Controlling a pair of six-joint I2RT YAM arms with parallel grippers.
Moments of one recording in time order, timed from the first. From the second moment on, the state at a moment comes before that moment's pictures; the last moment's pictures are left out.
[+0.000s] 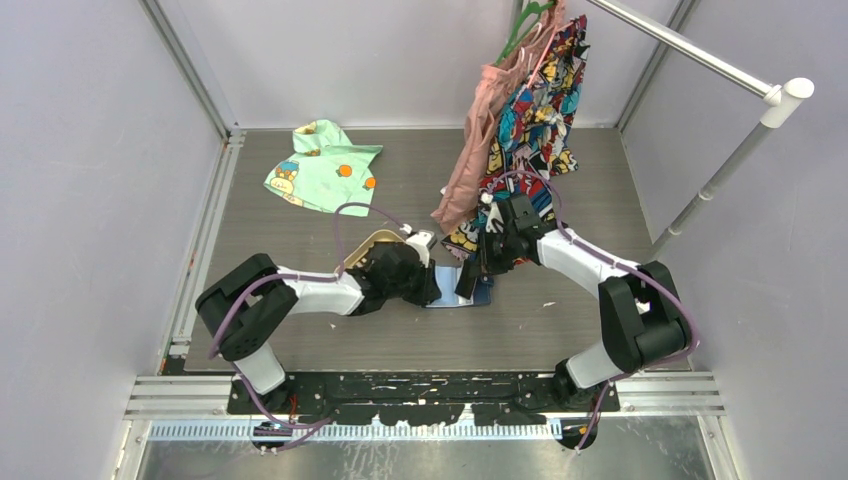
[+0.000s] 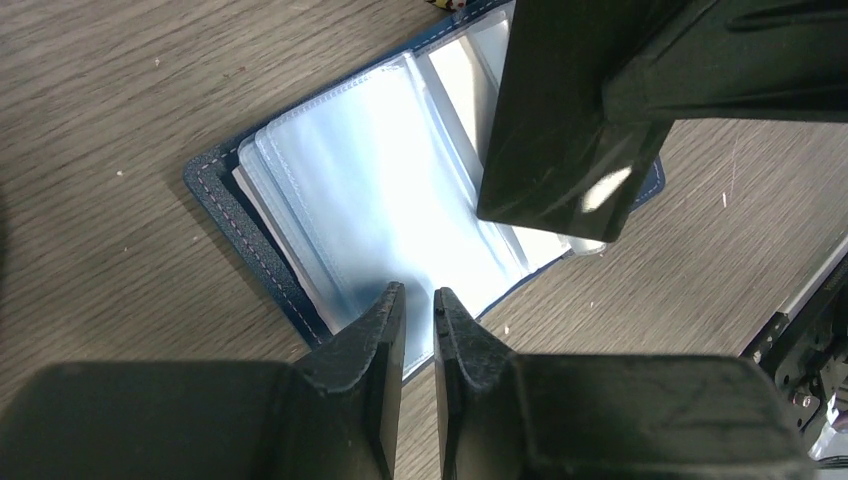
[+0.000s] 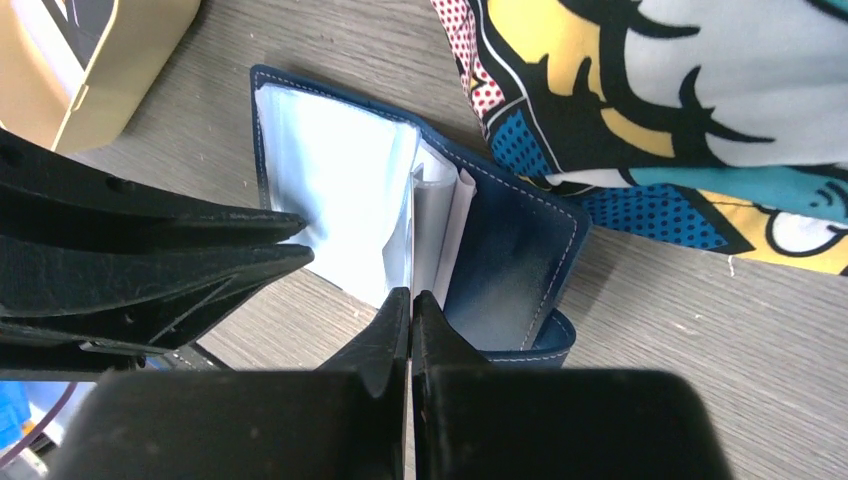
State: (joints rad) left arm -0.89 1.68 0.73 0.29 0.05 -0.56; right arm 0.38 1.50 0.88 -0.42 -0.38 0.32
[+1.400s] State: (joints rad) left arm -0.87 1.69 0.79 0.21 0.02 -0.58; right arm 0.17 1.62 0.66 -0.02 -0.76 0.62
